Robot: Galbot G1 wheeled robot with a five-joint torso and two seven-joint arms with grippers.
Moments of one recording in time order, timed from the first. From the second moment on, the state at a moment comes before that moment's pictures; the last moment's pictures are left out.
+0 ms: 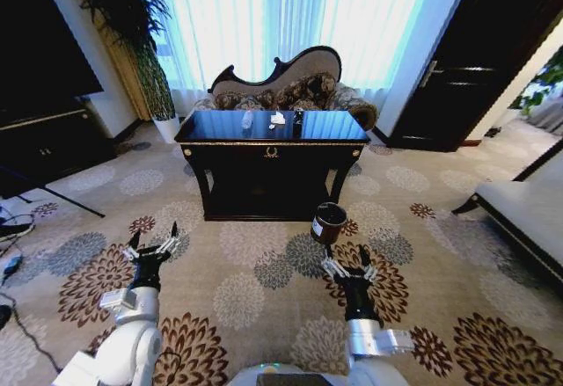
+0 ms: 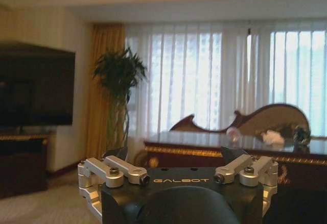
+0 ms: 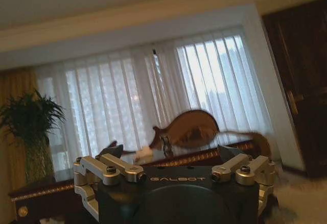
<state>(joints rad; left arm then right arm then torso) 1.62 -1.46 -0.76 -2.28 -0.26 -0.01 -0.07 -1.86 1.62 0.41 2.35 0.08 0.31 0.04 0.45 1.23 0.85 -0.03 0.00</state>
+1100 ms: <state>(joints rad) 1.55 -1.35 -0.94 -2.21 -0.40 -0.09 0.01 -1.91 1.41 0.52 2.44 0.15 0.23 0.17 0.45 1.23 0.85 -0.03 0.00</state>
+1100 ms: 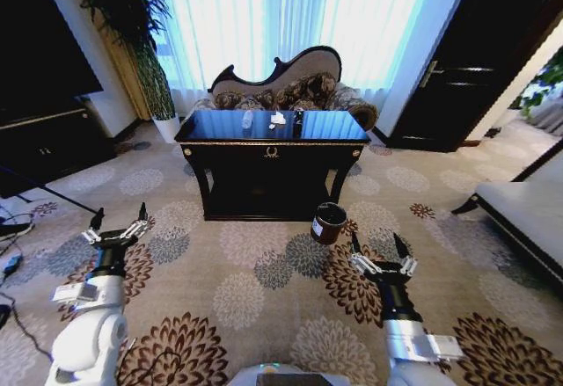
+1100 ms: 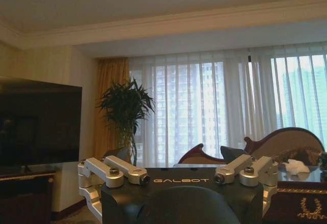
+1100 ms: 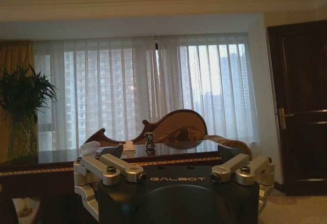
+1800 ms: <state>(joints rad) 1.56 -1.36 -0.94 -2.27 -0.40 -0.05 0.02 -1.90 1.44 0.50 2.48 0.17 0.21 0.11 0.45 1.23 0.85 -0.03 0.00</state>
